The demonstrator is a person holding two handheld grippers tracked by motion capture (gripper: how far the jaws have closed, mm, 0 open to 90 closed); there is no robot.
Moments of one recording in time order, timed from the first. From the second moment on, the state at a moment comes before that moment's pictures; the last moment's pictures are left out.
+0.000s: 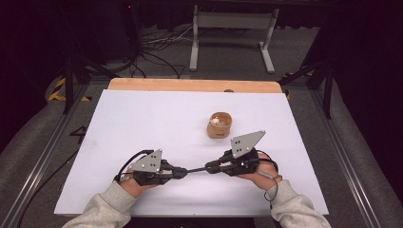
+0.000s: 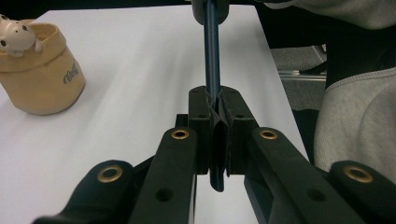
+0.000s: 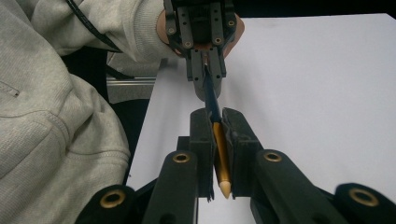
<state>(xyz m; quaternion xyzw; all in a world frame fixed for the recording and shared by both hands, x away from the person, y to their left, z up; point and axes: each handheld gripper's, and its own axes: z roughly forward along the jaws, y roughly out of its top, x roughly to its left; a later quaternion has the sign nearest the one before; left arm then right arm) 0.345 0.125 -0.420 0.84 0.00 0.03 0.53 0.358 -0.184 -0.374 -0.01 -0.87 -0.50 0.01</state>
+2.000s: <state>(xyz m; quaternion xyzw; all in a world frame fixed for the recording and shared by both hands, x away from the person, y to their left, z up) 0.357 0.092 -0.405 0.93 0.03 -0.03 0.38 0.361 -0.102 -0.323 0.04 -0.98 -0.20 -0.01</state>
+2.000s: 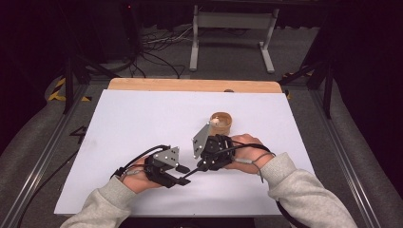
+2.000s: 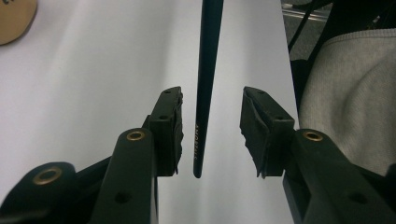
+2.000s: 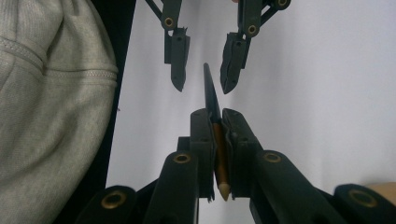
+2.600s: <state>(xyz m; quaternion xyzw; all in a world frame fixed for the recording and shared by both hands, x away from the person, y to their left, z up) 0.359 0.082 -0.409 0.93 0.02 -0.05 0.36 0.363 -0.093 -0.326 0.05 -0.98 -0.17 0.00</state>
